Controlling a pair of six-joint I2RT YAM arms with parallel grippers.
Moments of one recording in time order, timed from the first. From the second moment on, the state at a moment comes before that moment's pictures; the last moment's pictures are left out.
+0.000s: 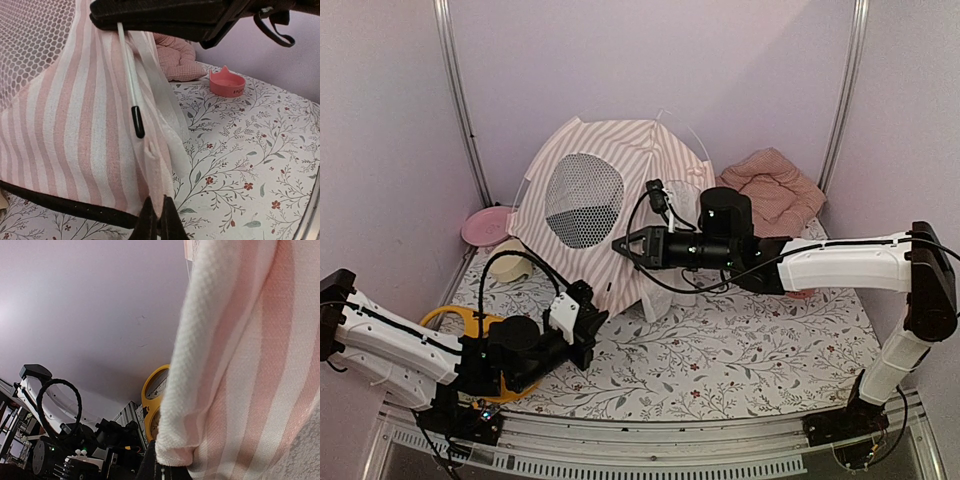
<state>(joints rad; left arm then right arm) -1.33 1.23 0.38 0.65 -0.64 -0.07 0.94 1.68 1.17 0.37 -0.33 0.69</state>
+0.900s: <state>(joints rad) -1.31 1.24 0.39 0.62 -0.59 -0.09 0.94 1.66 1.13 0.41 -0.34 0.69</state>
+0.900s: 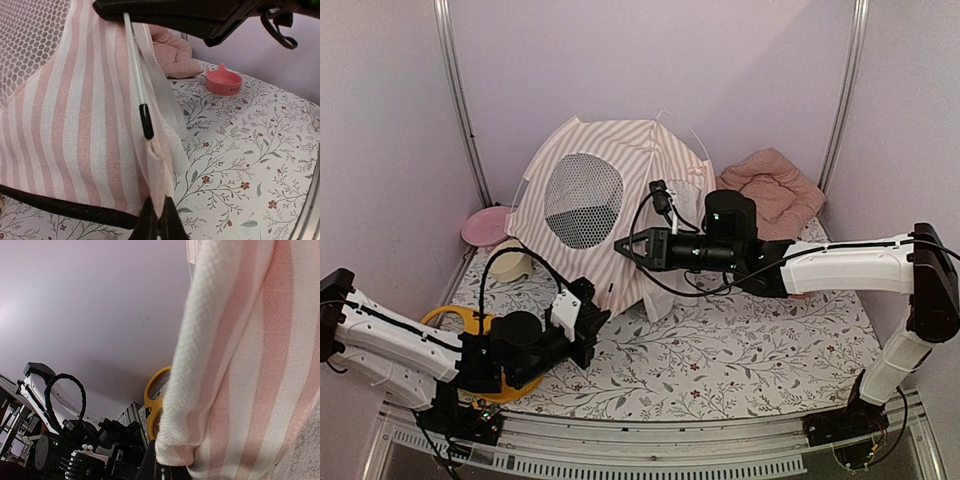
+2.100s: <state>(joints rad) -1.31 1.21 0.43 0.56 -0.57 -0.04 0.94 1.69 1.14 0.43 -0.32 0.69</state>
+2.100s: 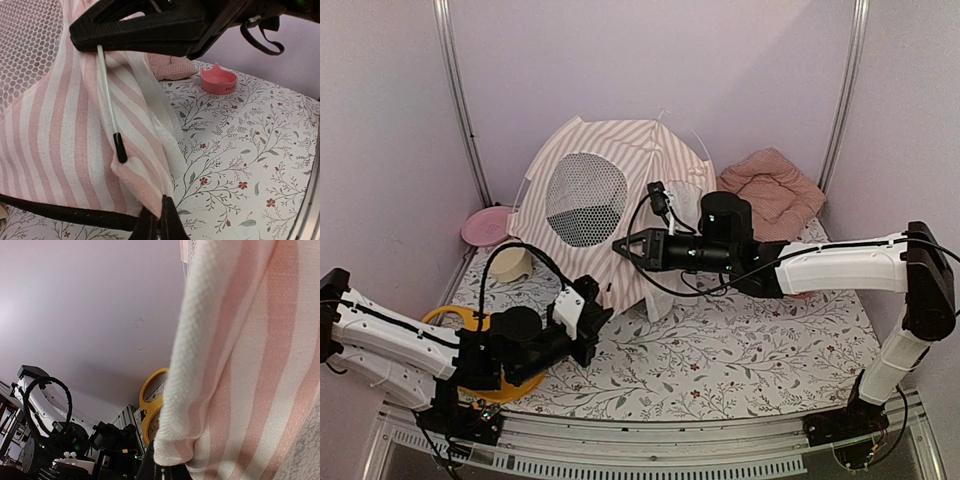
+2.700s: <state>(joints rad) -1.31 1.23 0.44 0.56 -0.58 -0.04 0.94 1.68 1.14 0.40 -0.29 0.69</state>
